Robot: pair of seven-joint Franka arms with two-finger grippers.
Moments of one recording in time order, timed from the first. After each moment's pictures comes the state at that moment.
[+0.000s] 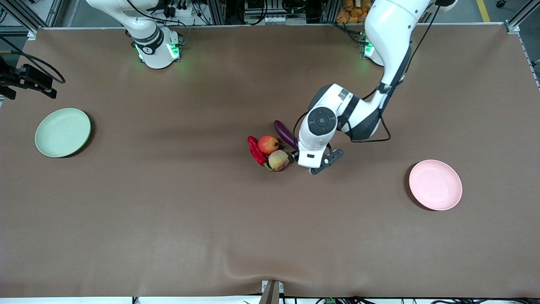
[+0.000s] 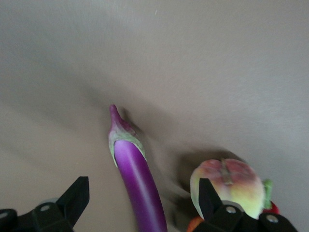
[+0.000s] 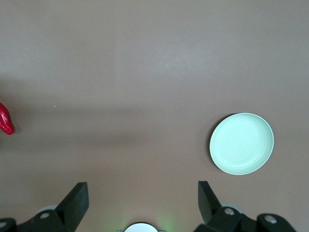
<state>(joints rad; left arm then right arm) -0.56 0.58 -0.11 -1.71 -0.03 2.21 -1.26 0.01 -0.03 -0.04 -1.50 -0.03 1.40 -0.07</state>
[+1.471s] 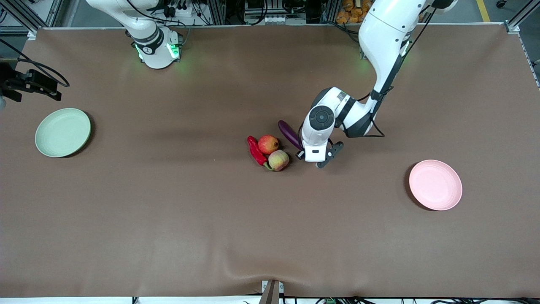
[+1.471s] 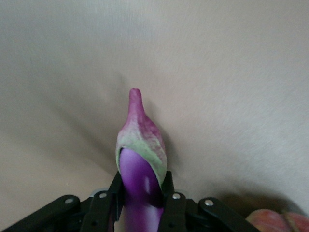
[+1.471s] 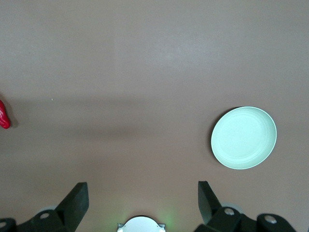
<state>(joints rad) -0.56 0.58 -0.10 -1.86 0.04 2.38 -1.43 0.01 -0.01 -0.04 -1.50 -0.03 1.38 -0.07</state>
